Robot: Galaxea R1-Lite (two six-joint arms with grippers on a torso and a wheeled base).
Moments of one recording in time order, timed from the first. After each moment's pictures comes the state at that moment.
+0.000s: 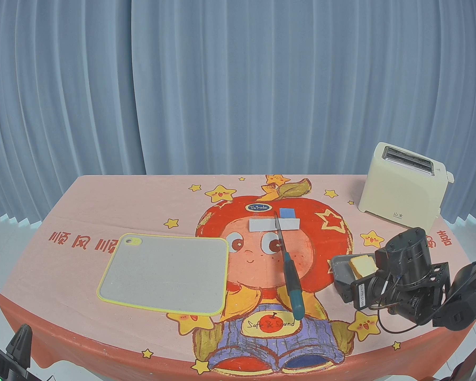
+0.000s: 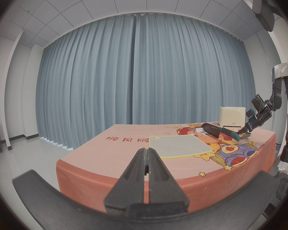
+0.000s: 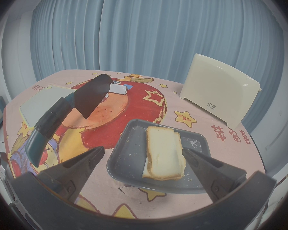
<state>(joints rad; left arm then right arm) -0.01 0.05 -0.02 -0.01 -0.01 0.00 0.64 1.72 -0.44 -0.55 -0.45 0.21</state>
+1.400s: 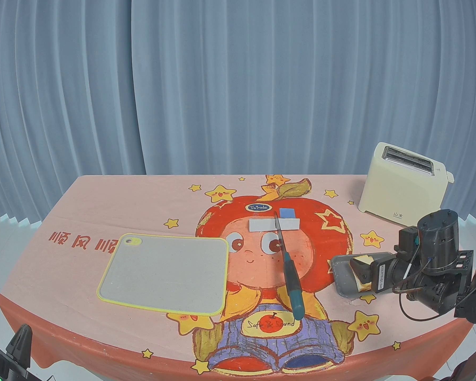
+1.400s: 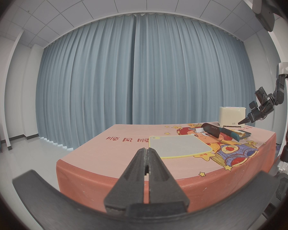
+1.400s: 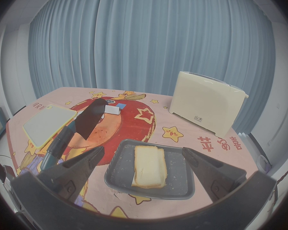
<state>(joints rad) -0.01 0.05 -0.02 -0.01 -0.01 0.00 0.60 1.58 -0.44 -0.55 -0.45 0.20</state>
